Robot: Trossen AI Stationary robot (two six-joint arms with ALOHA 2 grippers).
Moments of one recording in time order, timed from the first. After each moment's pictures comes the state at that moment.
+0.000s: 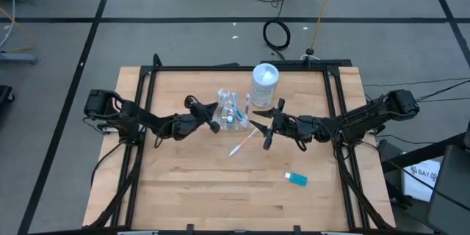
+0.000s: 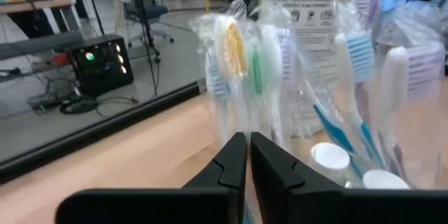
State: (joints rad) left arm -0.03 1.60 0.43 0.91 -0.78 -0.17; right arm 0.18 1.35 0.62 0.73 0.53 -0.07
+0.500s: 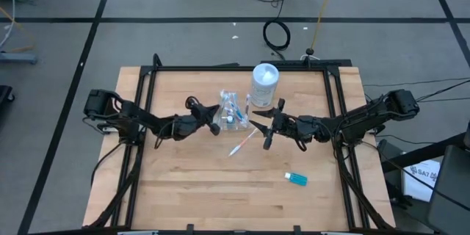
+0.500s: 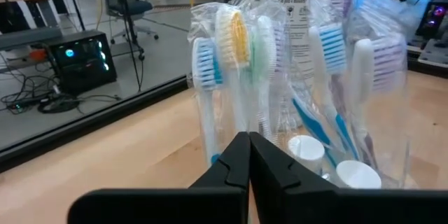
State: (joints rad) left arm -0.04 1.60 0.43 0.87 -0.71 -0.21; right arm 0.18 1.35 0.62 0.73 0.53 -0.07
